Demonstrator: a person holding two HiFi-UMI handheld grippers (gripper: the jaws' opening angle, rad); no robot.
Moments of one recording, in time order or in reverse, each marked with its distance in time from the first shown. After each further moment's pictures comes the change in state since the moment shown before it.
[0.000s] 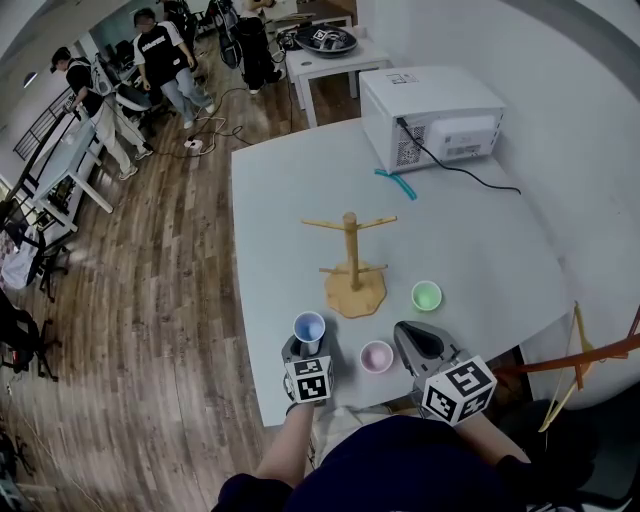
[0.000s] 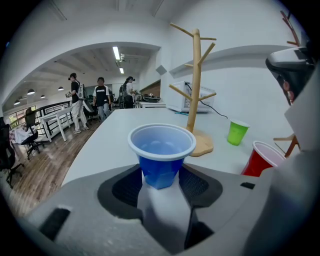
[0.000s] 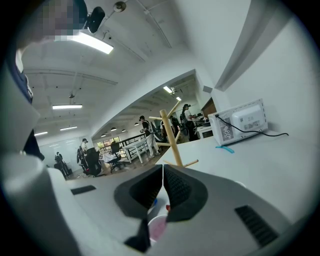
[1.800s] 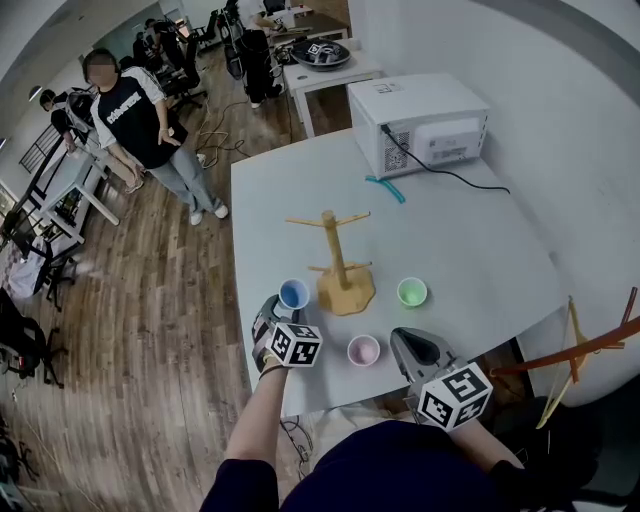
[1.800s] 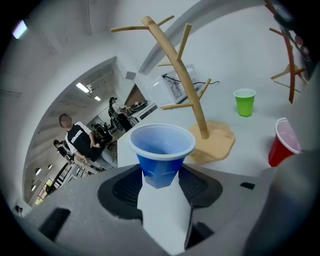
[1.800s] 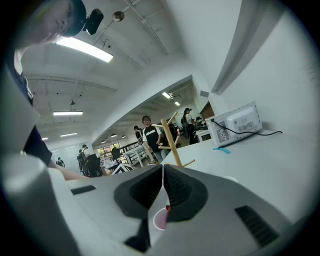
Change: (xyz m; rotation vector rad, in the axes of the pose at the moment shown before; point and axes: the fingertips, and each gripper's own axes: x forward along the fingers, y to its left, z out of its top) left arm 0.000 0.032 0.093 0.576 0.055 0.191; right arm -0.046 0.005 -0.001 0.037 -0.065 0.005
